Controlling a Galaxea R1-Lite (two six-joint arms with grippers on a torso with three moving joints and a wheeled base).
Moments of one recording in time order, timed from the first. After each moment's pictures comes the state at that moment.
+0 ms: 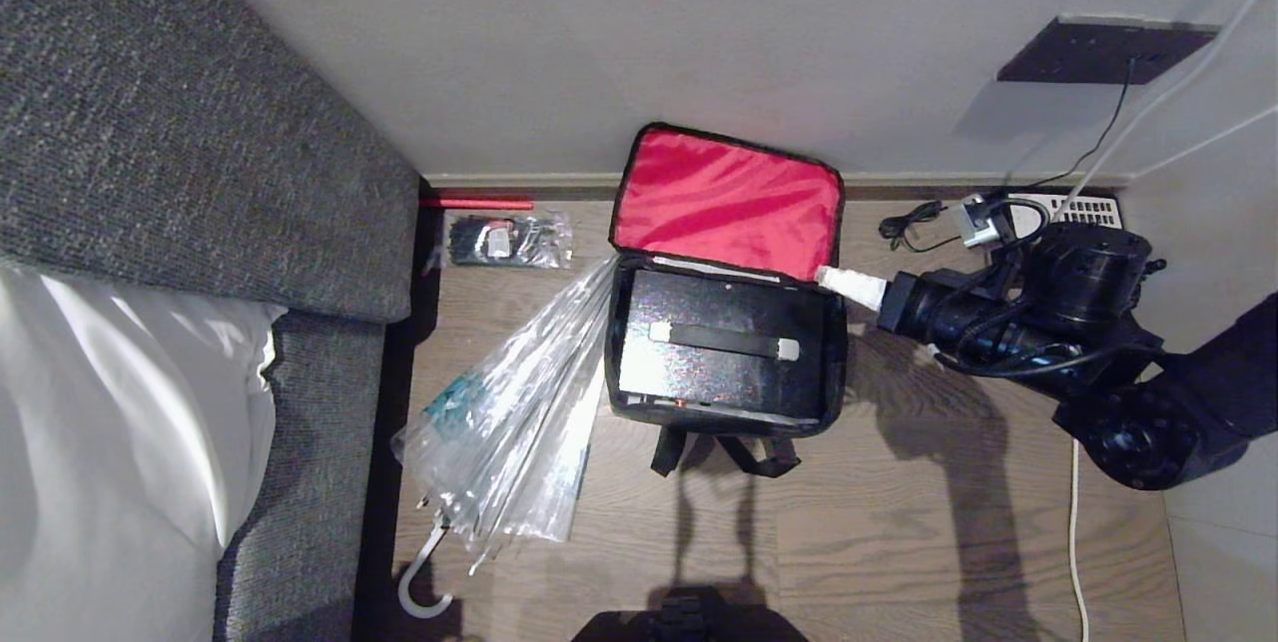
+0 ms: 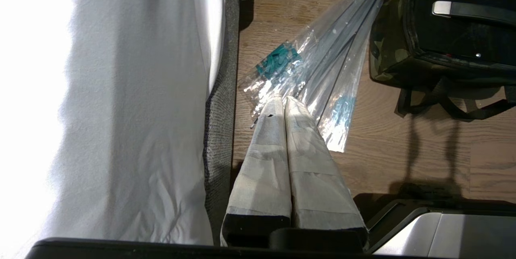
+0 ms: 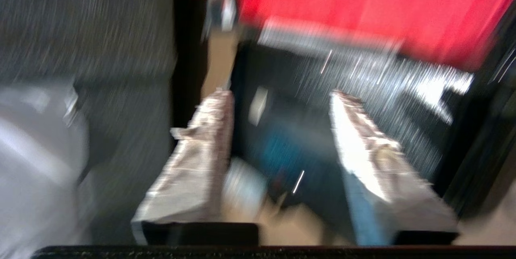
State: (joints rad) left arm 0.00 0.00 0.00 0.00 0.00 0.00; right arm 0.22 1.94 -0.76 -1.16 0.50 0.44
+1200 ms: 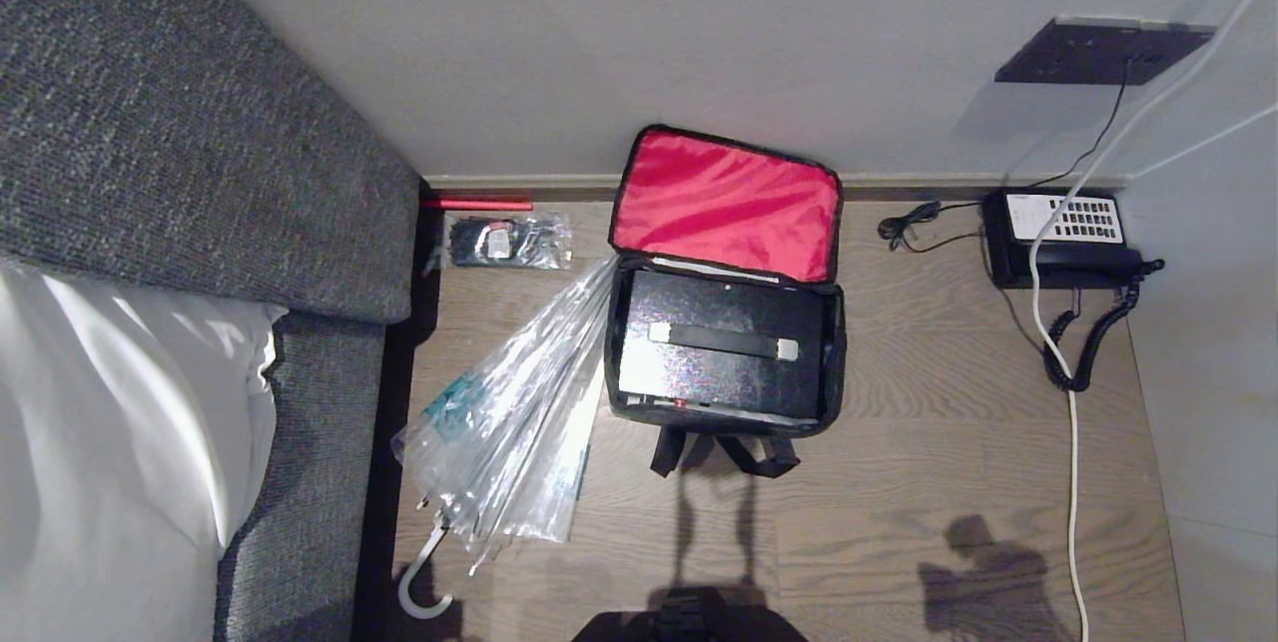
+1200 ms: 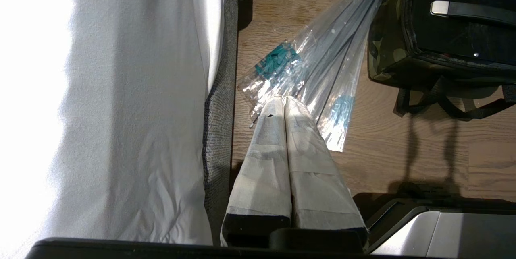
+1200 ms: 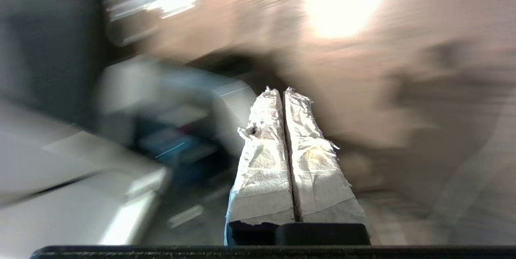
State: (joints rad) left arm 0.00 0.00 0.00 0.00 0.00 0.00; right arm 0.13 0.36 -0.12 0.12 0.23 0.04
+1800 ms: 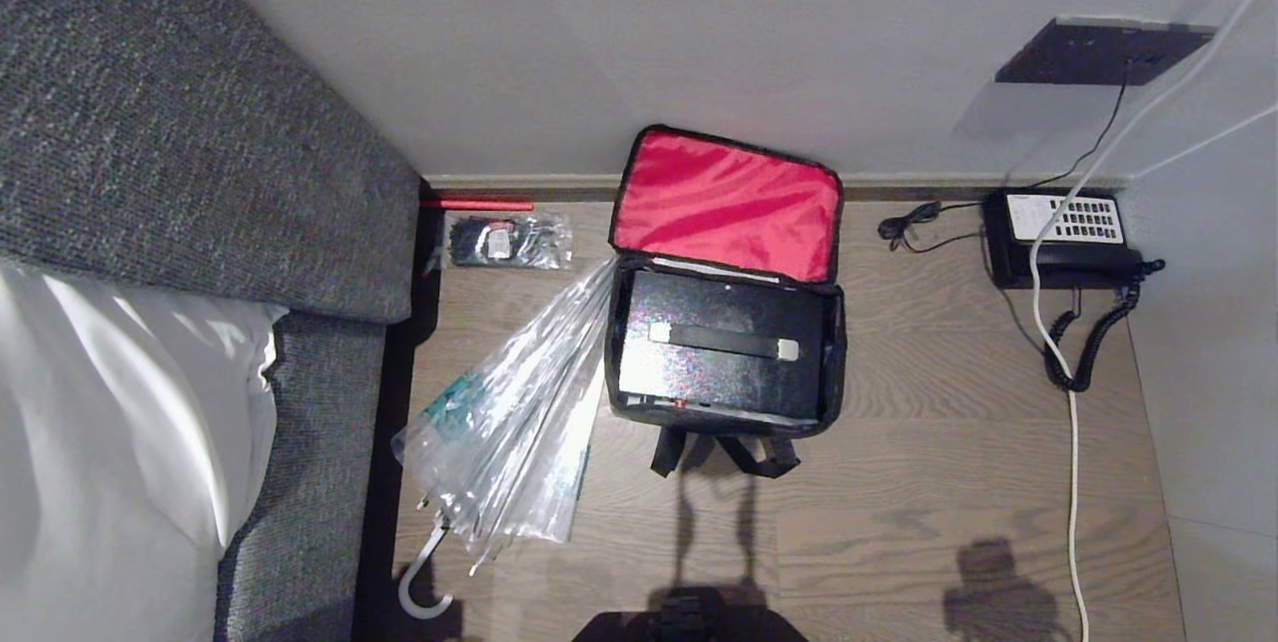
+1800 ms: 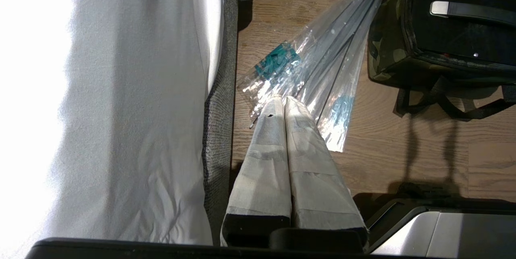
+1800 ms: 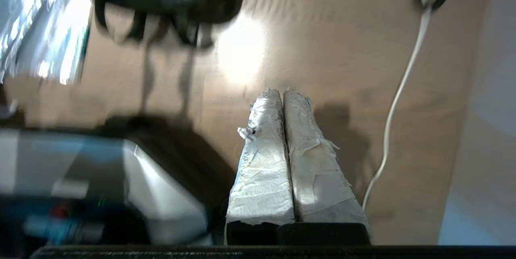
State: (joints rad) left arm 0.00 0.00 0.00 0.00 0.00 0.00; right arm 0.02 0.13 -0.05 0.05 0.06 -0.05
